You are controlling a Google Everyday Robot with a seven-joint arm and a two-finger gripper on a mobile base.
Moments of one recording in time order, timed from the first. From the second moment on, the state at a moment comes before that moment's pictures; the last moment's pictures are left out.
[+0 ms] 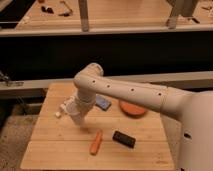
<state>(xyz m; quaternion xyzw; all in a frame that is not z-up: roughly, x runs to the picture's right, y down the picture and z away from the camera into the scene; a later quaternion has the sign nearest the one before) -0.090 0.105 0.735 -0.25 -0.27 -0.40 0.84</state>
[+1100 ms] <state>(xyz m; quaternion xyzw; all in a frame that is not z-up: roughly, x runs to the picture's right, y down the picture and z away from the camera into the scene) 0.004 0.060 0.766 -0.27 -0.25 -0.34 0.86</state>
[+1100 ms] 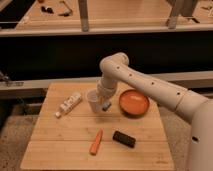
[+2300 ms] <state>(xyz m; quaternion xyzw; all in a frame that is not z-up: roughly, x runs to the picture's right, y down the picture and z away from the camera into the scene) 0.096 0.045 0.794 -0.29 -0.23 -0.28 0.89</state>
